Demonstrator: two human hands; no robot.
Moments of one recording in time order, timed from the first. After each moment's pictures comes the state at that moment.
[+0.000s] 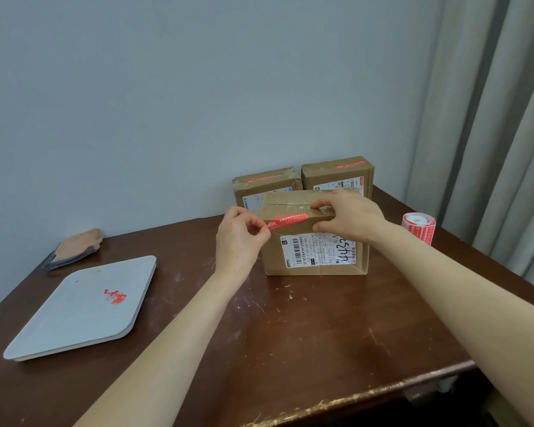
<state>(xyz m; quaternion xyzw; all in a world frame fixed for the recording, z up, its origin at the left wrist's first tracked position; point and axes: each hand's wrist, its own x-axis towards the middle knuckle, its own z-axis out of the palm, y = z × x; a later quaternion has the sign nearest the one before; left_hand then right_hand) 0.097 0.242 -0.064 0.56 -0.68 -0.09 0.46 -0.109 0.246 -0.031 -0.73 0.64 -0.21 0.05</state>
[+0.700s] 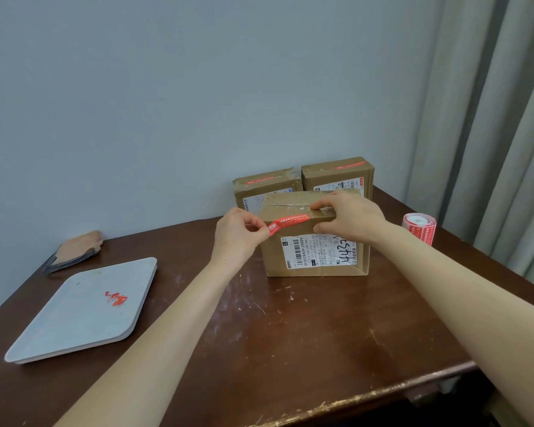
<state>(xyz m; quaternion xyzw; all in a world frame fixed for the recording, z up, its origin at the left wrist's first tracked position) 0.100 0.244 -0.043 0.59 -0.70 -0.14 0.39 -0.109 0.246 -0.031 -0.73 0.64 -0.21 0.05</state>
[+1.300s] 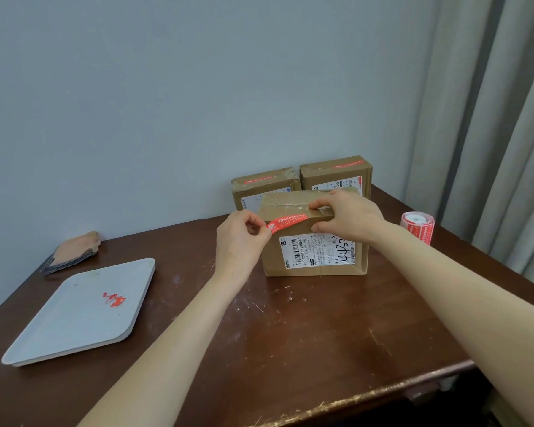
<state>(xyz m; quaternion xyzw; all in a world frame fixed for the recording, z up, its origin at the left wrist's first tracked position) 0.092 0.253 -0.054 0.58 -0.67 -0.10 0.45 -0.109 0.245 -0.032 -0.74 0.65 -0.20 0.05</state>
